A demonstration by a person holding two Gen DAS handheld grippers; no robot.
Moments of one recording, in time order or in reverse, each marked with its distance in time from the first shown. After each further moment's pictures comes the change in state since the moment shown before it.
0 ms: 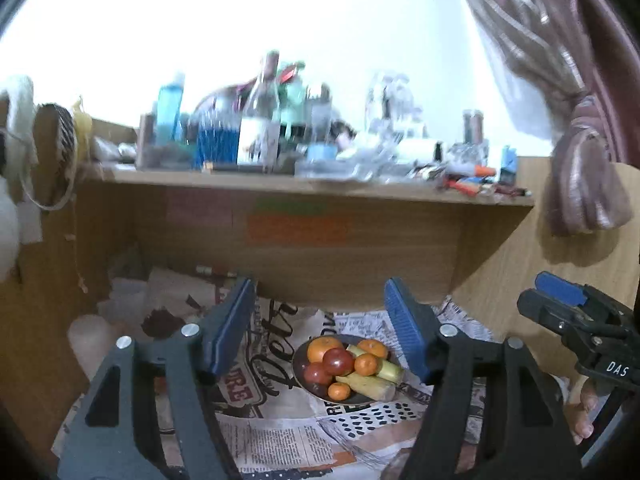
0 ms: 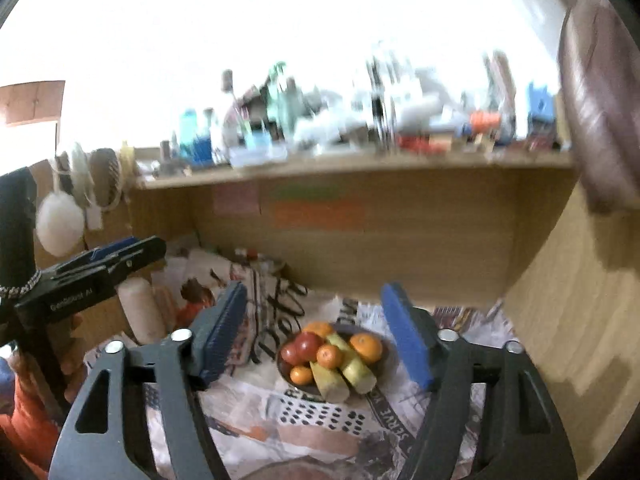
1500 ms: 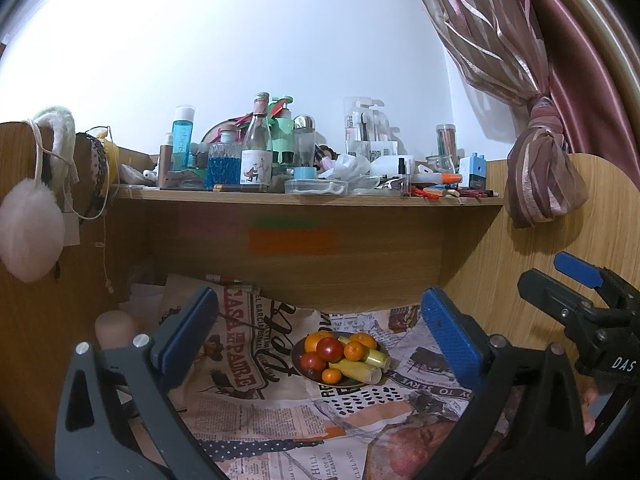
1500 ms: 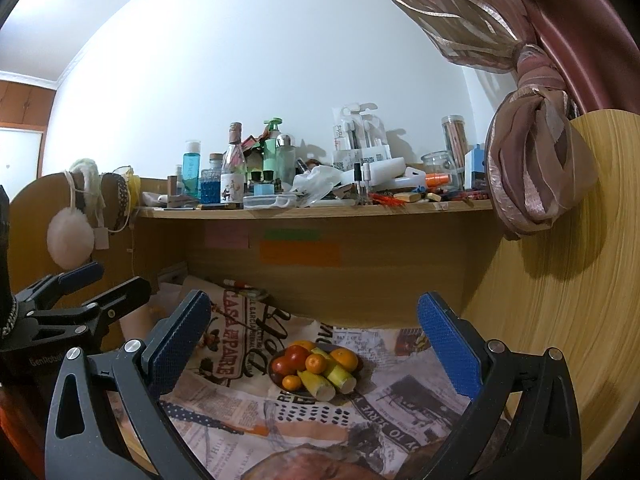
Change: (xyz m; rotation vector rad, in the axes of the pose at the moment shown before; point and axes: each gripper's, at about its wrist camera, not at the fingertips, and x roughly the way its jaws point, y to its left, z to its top) left arm -0.077 -0.030 -0.021 0.039 -0.070 0.020; right arm -0.075 0.033 -0.012 -0.029 -0.140 -0.136
